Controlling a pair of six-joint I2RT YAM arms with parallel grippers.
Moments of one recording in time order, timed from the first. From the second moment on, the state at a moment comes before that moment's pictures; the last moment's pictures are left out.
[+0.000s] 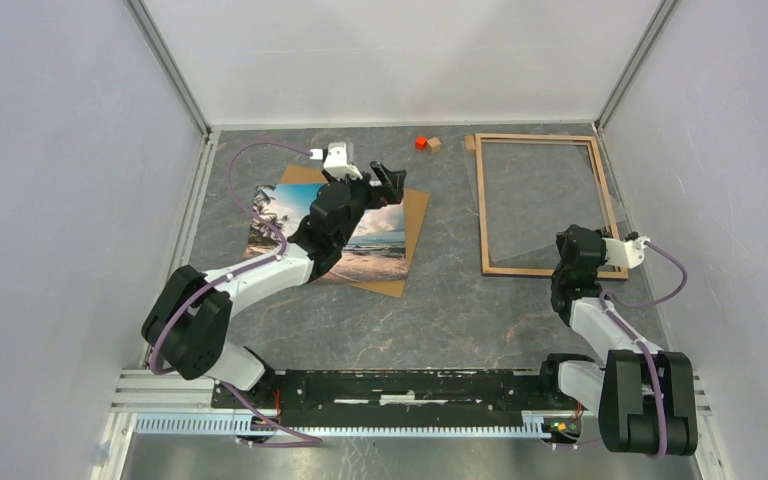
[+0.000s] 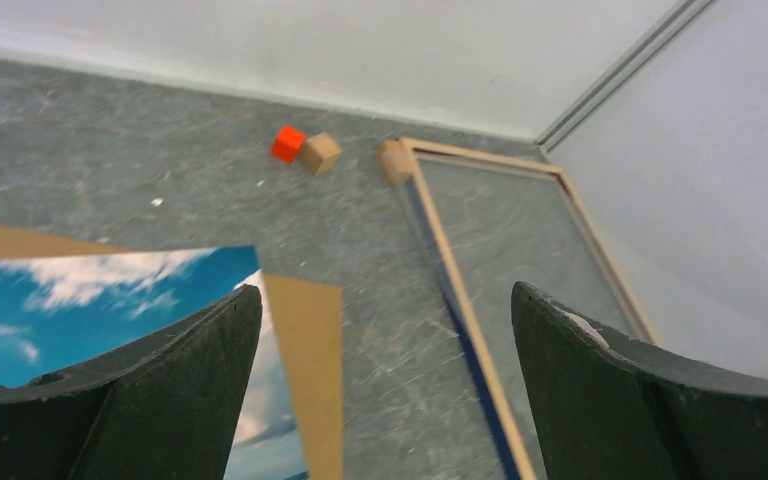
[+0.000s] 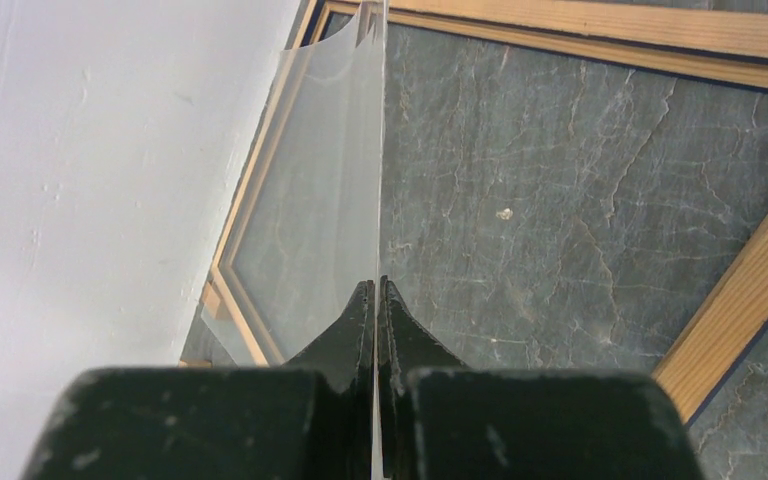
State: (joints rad) left arm -0.66 1.48 0.89 0.59 -0.29 -0.49; right arm -0.05 1.08 0.31 0.44 0.54 1.05
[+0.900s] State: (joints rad) left arm -0.68 1.51 0.80 0.68 -0.36 -0.46; right arm -0.01 1.18 0.31 0.52 0.71 1.11
